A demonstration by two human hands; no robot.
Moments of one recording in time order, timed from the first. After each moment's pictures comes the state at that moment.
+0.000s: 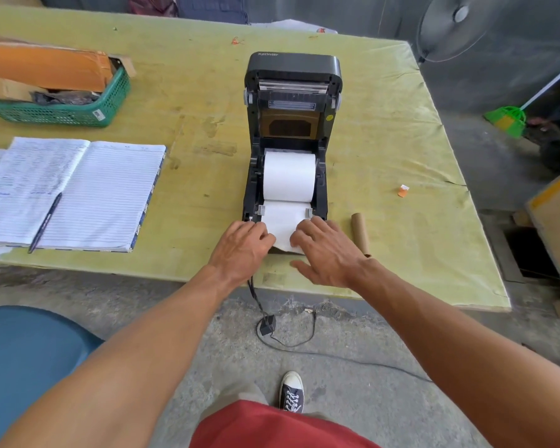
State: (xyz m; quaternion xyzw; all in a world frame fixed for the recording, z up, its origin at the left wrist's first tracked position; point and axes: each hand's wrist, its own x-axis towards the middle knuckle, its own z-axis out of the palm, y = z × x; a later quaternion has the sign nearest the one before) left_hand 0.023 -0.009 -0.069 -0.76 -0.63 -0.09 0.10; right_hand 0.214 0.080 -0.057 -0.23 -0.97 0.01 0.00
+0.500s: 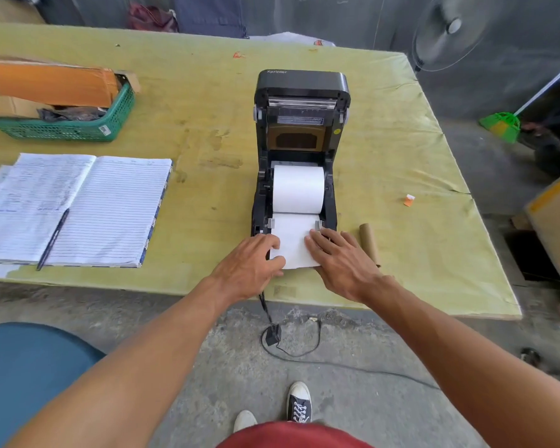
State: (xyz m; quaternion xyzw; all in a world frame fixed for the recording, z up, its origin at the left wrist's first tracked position) left_hand 0.002 -0.012 -0.066 -0.82 -0.57 -0.09 0.02; right_hand 0.217 0.083 -0.068 -0.29 -0.96 -0.01 -0.04
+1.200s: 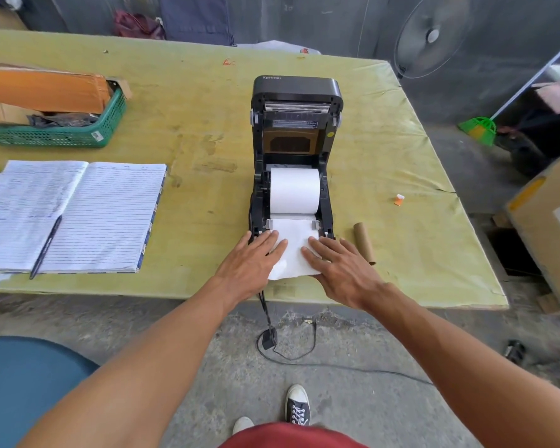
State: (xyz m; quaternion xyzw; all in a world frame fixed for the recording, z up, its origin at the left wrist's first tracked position) left_hand 0.004 -0.010 -0.071 -0.78 -0.63 0.05 -0.01; right_hand 0.224 0.059 -0.058 -0.31 -0.95 0.03 -0.06
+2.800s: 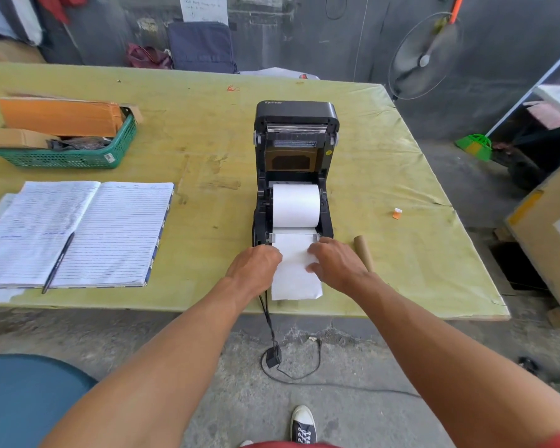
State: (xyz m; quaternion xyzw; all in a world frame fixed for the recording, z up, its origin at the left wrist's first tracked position) left_hand 0.005 0.008 -0.063 -0.72 -0.69 -0.05 -0.06; right_hand 0.187 0.084 -0.047 -0.44 -0.89 0.13 0.00
